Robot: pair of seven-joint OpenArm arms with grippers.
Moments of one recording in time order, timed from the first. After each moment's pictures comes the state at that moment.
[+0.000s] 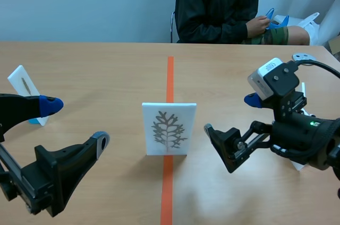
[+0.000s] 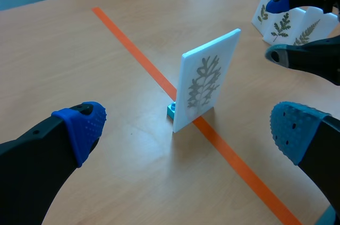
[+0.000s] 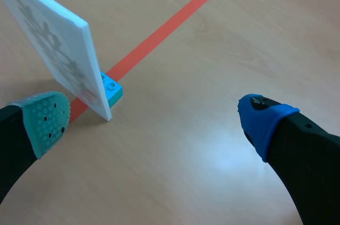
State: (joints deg) left arm 41.1 -27.7 -5.5 117.8 -21.1 -28.9 0.3; right arm -15.3 25.0 -7.9 94.2 9.0 26.8 -2.2
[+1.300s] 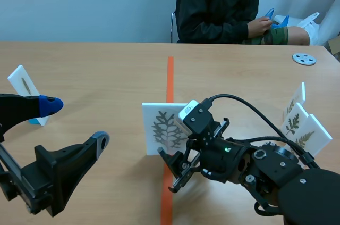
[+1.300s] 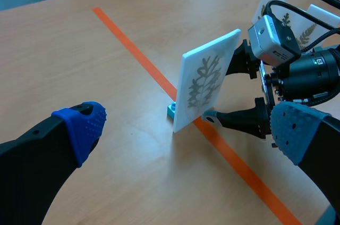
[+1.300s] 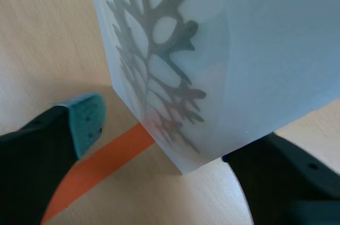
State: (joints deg) left arm 41.1 -27.7 -5.5 117.8 -21.1 -28.9 0.3; right arm -0.3 11.1 -22.3 64.4 -11.5 26.6 15.7
